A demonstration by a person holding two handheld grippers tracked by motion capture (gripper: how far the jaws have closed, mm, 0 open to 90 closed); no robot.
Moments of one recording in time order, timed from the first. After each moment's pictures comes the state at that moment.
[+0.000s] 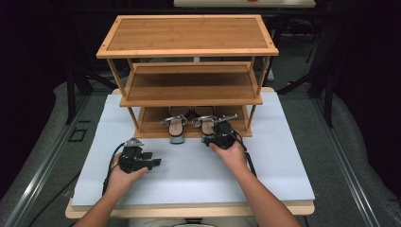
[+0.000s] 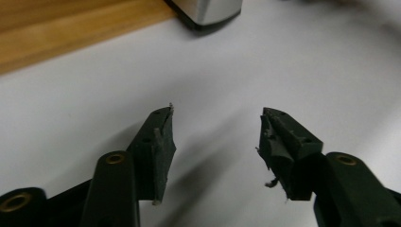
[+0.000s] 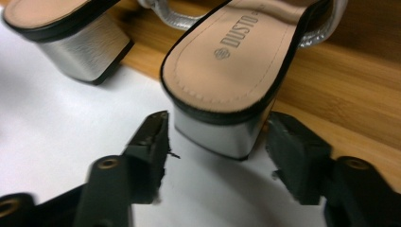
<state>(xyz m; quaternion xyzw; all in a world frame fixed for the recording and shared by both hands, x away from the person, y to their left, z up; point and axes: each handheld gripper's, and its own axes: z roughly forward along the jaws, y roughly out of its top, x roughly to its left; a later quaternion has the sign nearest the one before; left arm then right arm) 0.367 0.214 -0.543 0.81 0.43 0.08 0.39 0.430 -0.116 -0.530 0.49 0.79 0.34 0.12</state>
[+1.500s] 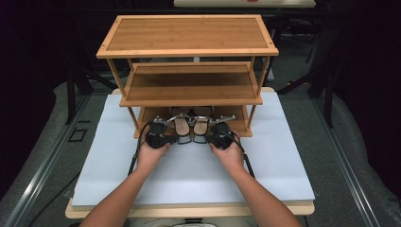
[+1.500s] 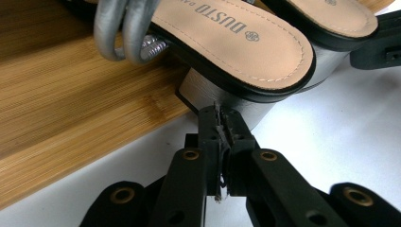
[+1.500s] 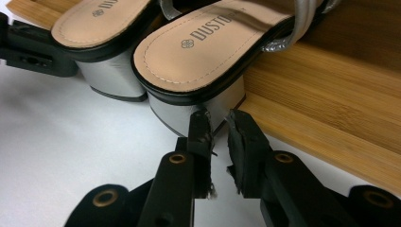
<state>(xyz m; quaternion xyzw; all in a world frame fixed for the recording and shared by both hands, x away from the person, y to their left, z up) 0.439 0.142 -0.536 0.80 0.46 0.09 0.37 0.426 -0.106 -0.528 0.48 0.79 0.35 0.14</state>
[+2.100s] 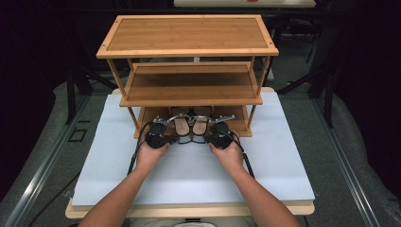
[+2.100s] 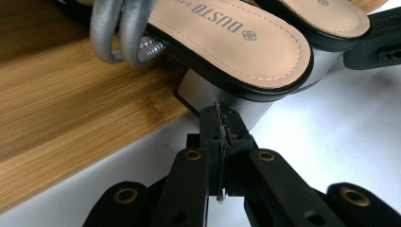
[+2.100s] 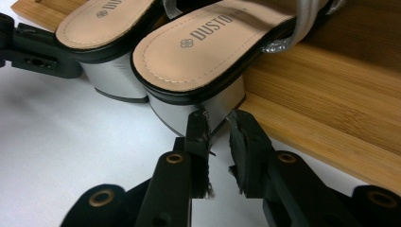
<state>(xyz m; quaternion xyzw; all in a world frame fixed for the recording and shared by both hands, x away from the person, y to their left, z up) 0.440 0.145 -0.537 0.81 0.45 0.08 0.37 0.428 -0.105 -0.529 0.48 0.79 0.35 0.14</state>
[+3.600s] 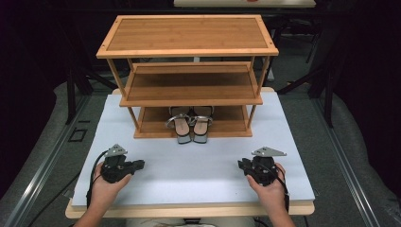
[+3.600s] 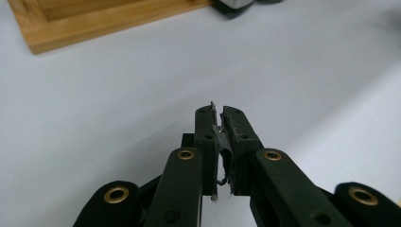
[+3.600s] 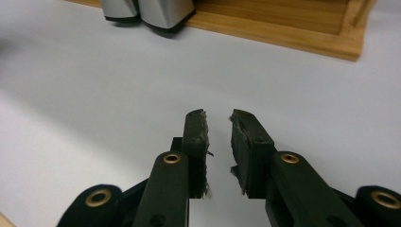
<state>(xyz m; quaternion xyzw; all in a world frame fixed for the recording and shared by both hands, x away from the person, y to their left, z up) 0.319 0.249 -0.528 0.80 0.44 0.11 0.40 0.300 -0.214 -0.521 0.50 0.75 0.40 0.17</state>
